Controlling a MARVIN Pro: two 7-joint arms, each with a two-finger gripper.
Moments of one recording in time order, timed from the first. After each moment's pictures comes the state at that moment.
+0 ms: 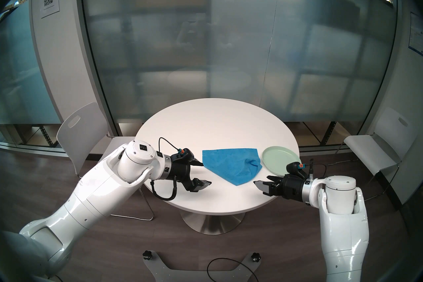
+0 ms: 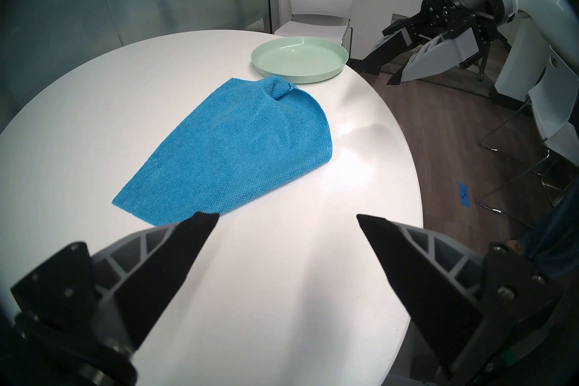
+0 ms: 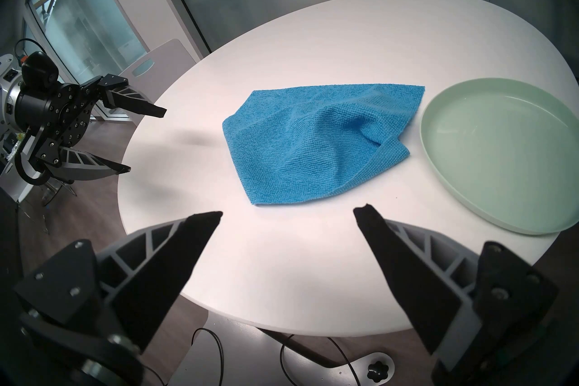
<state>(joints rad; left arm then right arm) 1.21 -1.09 -0.99 -1.63 -0.14 0.58 -0.77 -1.72 -1.28 1.93 -1.79 0.02 0.76 1.02</state>
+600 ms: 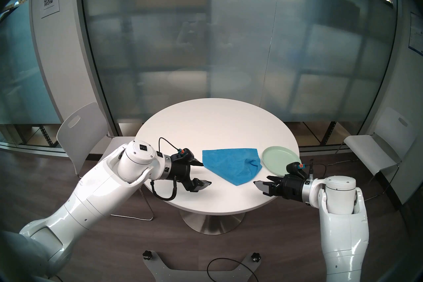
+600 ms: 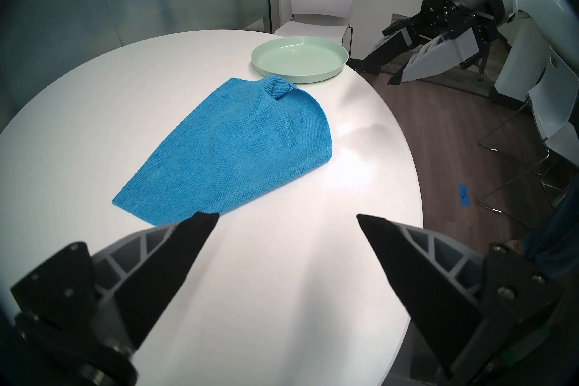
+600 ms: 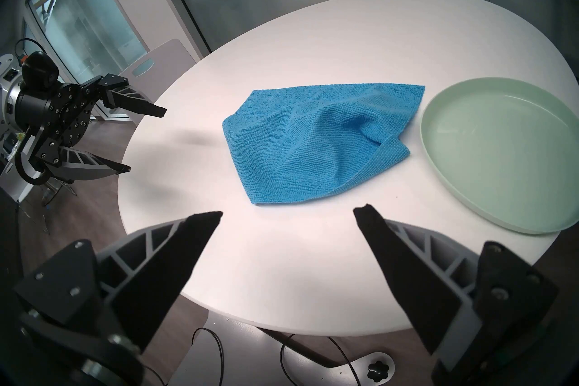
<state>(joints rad) 1.21 -1.09 -0.99 -1.63 -0.14 0.58 -0.77 -1.72 -1.28 1.93 -1.79 0.02 0.76 1.02</state>
